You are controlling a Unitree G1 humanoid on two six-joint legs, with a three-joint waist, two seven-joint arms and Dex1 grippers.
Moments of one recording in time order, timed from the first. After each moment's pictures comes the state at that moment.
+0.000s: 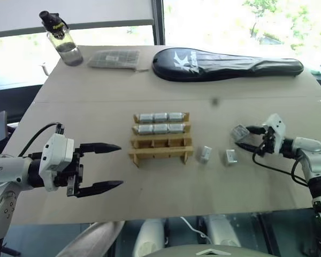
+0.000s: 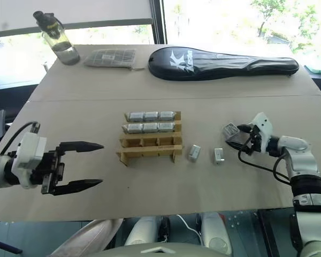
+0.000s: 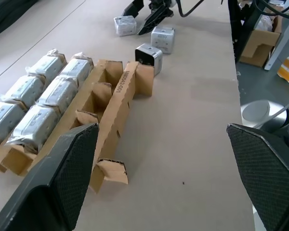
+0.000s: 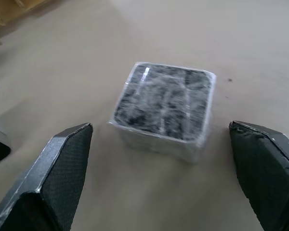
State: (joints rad) left arm 0.19 0.98 0.46 -0.37 -0.68 0.28 -1.38; right arm -0.43 -0.64 -0.05 0.50 0.26 0.13 1.15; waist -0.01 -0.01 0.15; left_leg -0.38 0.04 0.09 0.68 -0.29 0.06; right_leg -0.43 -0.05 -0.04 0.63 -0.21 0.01
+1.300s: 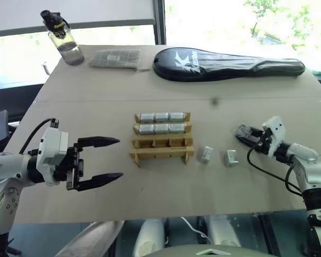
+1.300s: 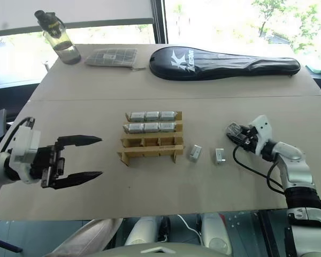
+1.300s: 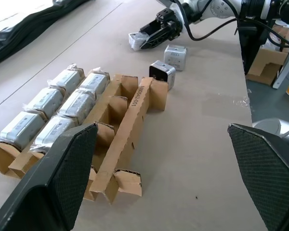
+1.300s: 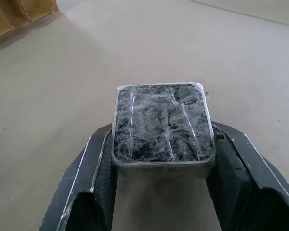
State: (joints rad) left arm 0.11 0.94 0.46 -0.32 -0.72 0.30 -1.38; right arm -0.32 -0.57 -0.11 0.35 0.28 0.09 0.93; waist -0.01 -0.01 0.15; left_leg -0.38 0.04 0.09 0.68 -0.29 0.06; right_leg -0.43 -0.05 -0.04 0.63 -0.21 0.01
